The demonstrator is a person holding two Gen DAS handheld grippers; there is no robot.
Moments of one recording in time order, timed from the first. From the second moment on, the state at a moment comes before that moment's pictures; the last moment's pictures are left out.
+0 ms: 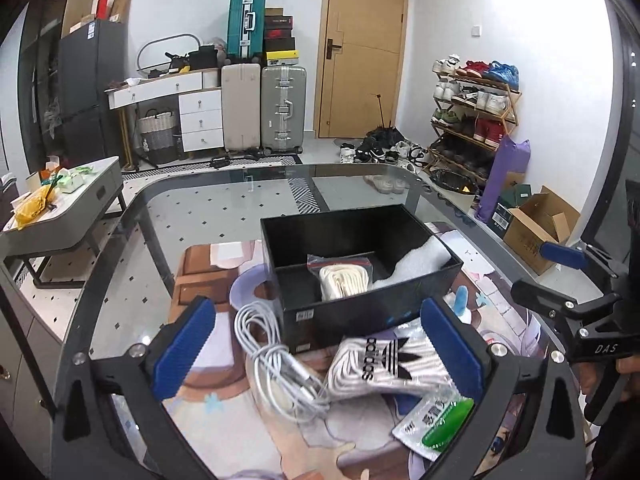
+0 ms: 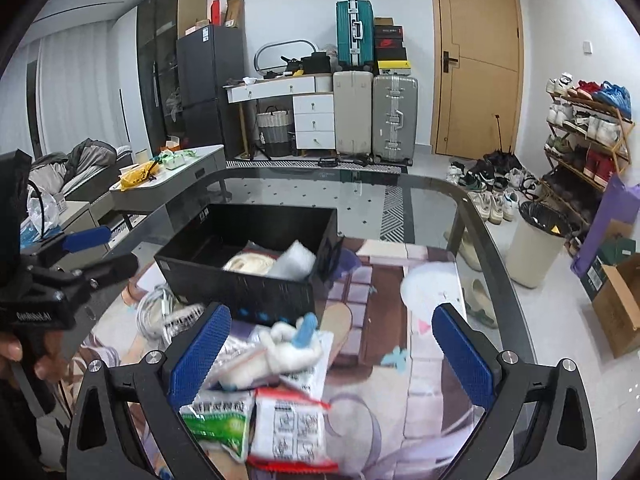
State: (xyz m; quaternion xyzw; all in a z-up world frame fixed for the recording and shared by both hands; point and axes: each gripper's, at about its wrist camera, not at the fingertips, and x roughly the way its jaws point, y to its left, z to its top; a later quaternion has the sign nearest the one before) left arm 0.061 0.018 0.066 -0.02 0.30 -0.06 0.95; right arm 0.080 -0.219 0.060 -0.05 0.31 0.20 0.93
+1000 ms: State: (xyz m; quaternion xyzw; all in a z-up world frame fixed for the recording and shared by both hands) left arm 0.028 -0.003 0.016 -0.02 0.34 -0.07 0.94; right arm 0.068 -0.225 -0.002 -0.08 0.38 0.22 0.89
